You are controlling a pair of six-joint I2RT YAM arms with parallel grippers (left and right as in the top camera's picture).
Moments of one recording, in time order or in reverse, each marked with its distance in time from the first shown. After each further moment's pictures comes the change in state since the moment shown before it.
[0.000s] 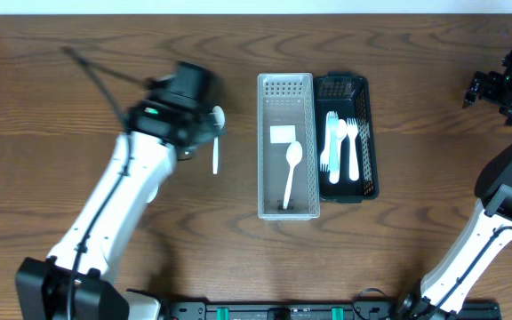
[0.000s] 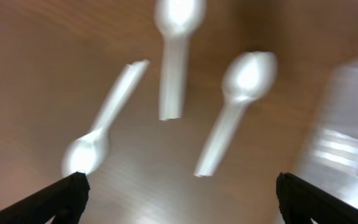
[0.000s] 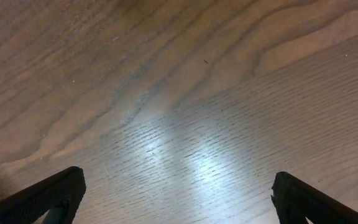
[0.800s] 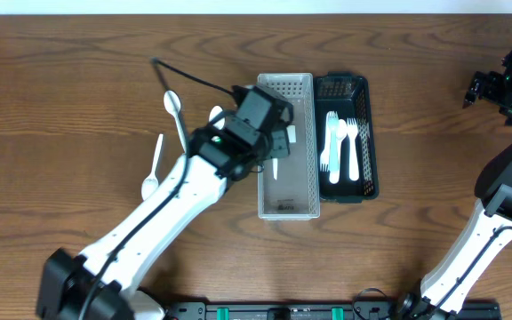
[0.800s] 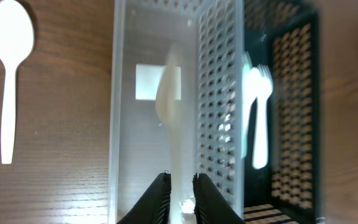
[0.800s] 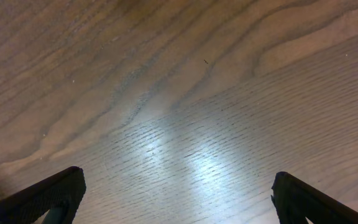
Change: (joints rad) left arm -0.371 0.031 -0.039 0.322 0.220 -0.042; right arm 0.000 0.000 0.000 0.000 0.000 0.000
